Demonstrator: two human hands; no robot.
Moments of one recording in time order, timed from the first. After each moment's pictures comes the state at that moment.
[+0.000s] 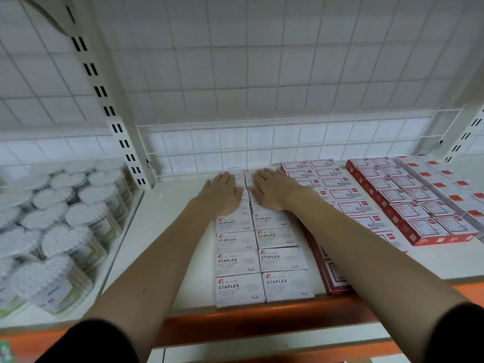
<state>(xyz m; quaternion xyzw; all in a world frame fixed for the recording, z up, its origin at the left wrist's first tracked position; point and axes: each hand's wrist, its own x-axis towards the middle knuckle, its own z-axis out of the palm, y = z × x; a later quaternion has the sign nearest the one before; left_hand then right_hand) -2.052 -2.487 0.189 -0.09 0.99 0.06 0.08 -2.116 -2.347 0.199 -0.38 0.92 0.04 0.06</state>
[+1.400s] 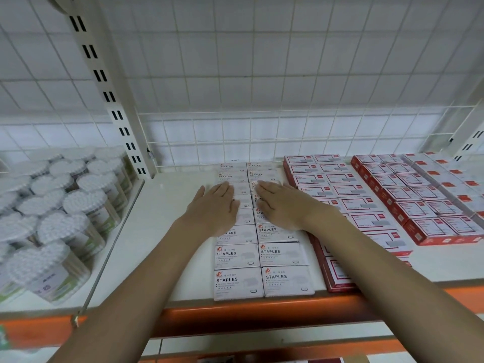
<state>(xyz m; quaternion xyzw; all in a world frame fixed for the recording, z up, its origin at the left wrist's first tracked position) -1.994 -2.475 0.190 -0.08 0.99 0.04 0.08 -2.075 -2.318 0.197 -0.42 0.90 0.01 0.11</state>
